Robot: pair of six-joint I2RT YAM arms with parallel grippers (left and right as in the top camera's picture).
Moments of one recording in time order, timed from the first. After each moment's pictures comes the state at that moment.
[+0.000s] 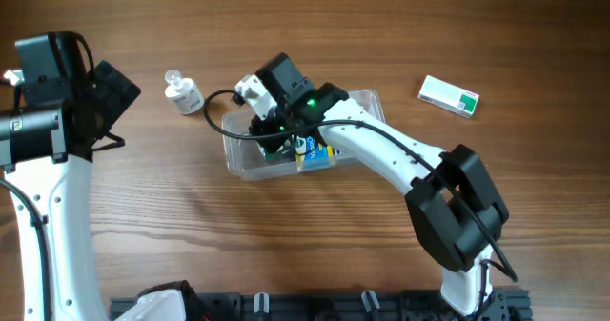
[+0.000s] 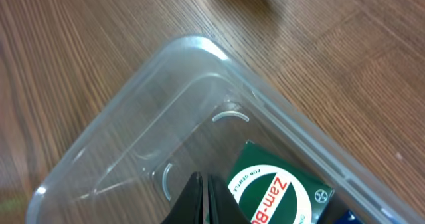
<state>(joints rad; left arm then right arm) 0.19 1.33 1.46 -1.13 -0.21 -0.65 0.73 2.02 1.53 -0.53 -0.34 -0.08</state>
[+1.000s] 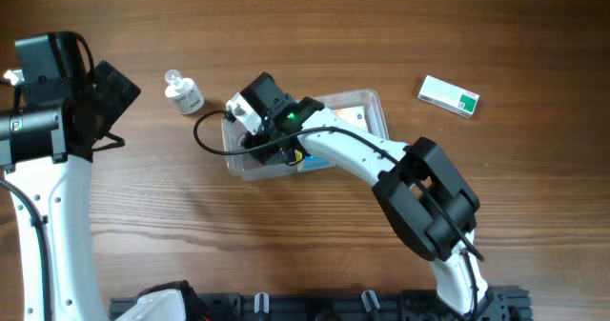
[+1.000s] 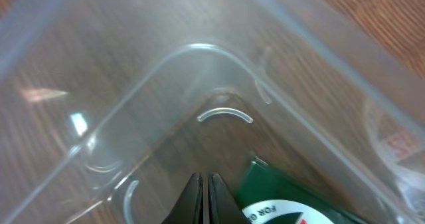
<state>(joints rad) 0.19 1.33 1.46 -1.13 -0.21 -0.65 0.79 2.14 1.53 -0.48 -0.21 -0.11</state>
